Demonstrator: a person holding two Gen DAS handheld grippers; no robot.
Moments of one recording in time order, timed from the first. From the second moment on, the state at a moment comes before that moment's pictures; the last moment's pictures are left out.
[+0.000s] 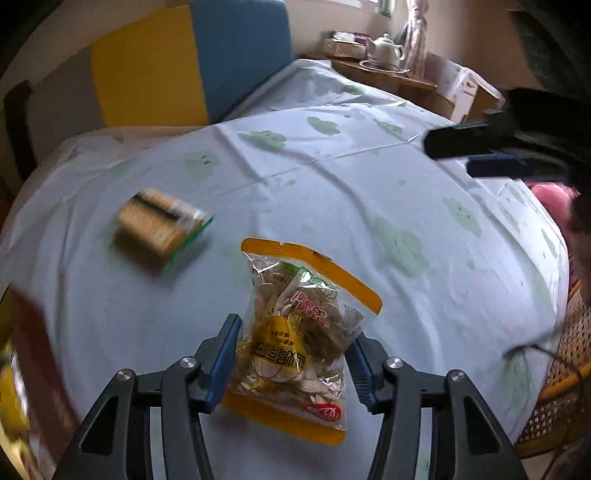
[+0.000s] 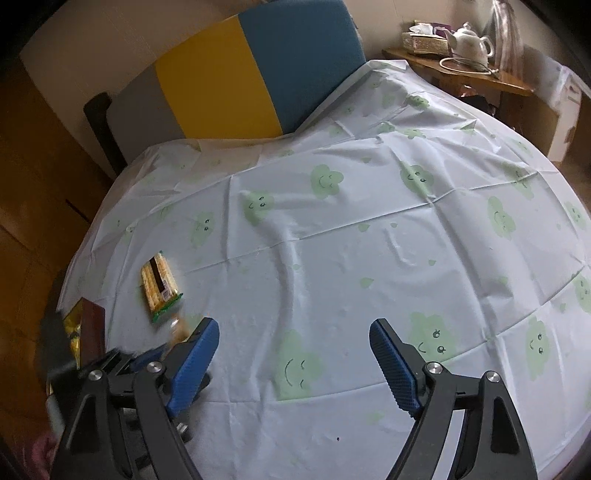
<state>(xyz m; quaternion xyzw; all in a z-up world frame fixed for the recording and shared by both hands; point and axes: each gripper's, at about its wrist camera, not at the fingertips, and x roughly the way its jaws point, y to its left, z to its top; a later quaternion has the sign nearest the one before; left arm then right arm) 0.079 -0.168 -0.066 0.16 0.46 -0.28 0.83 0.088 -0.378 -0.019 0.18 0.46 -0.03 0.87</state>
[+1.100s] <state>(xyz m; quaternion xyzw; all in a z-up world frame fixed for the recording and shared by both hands) 0.006 -0.108 -0.087 0.14 0.39 -0.29 0.86 0.226 -0.193 -0.063 -0.01 0.55 0.15 0.82</state>
